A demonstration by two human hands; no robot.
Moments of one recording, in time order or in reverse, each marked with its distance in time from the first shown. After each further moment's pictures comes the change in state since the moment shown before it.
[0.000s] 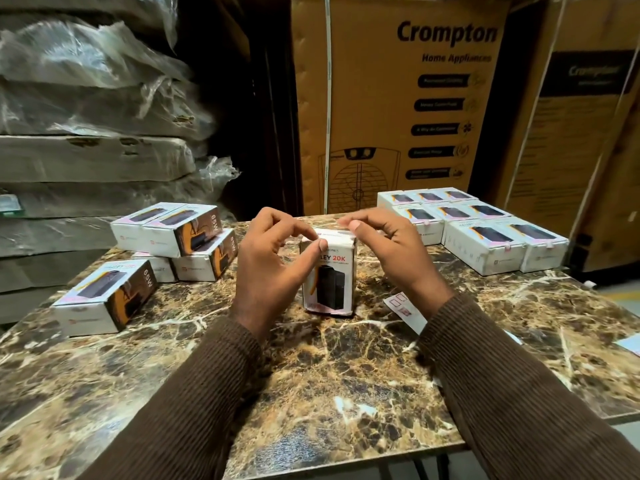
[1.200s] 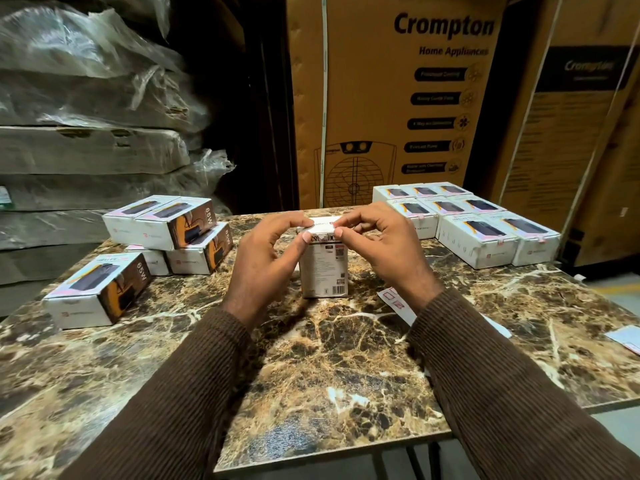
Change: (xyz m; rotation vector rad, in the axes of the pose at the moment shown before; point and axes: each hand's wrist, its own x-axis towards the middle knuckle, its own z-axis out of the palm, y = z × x) left_hand 0.001 -0.019 0.005 -0.092 -0.170 -0.219; right_hand -0.007 -0.005 0.000 -0.224 0.036 -0.070
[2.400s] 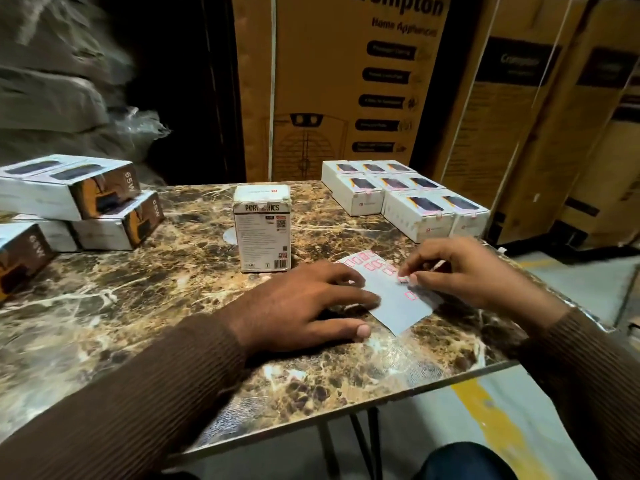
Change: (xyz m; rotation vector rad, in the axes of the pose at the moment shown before) left_hand -0.046 0.054 0.065 0.282 -0.847 0.488; right_hand -0.075 0.040 -0.167 -0.441 -0.489 0.229
